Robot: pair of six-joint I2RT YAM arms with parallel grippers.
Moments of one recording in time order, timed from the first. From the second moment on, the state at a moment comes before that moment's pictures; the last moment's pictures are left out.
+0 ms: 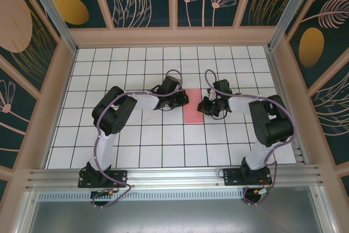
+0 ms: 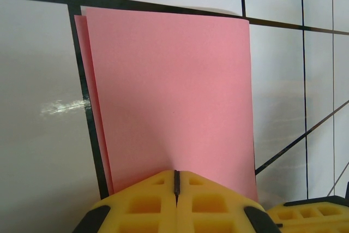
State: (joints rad) left arm -0.67 2.13 1.23 0.10 0.33 -0.84; right arm 0.34 1.72 0.81 -0.16 -0.53 0.63
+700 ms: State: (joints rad) left arm -0.67 2.13 1.22 0.12 0.33 -0.84; right arm 0.34 1.49 0.62 -0.16 -0.53 0.65
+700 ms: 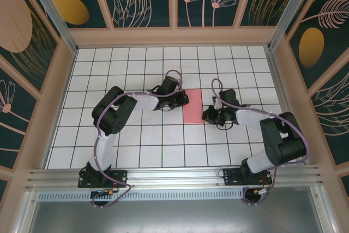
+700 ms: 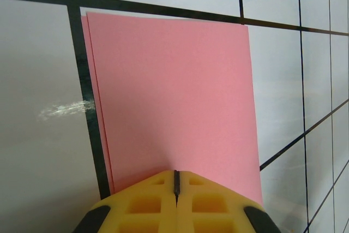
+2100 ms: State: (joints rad) left arm -0.66 2.13 1.35 -0.09 0.29 -0.71; right arm 0.41 1.48 0.68 -0.15 -0.42 0.70
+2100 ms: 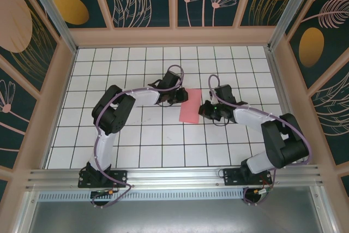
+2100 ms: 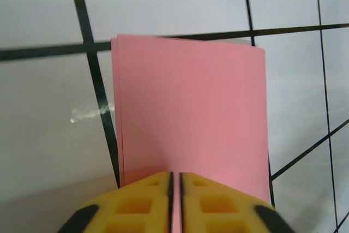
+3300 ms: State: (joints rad) left arm -0.61 1.57 0.71 0.18 0.20 -0.94; right arm 0.62 1.69 0.88 -0.03 -0.23 0.91
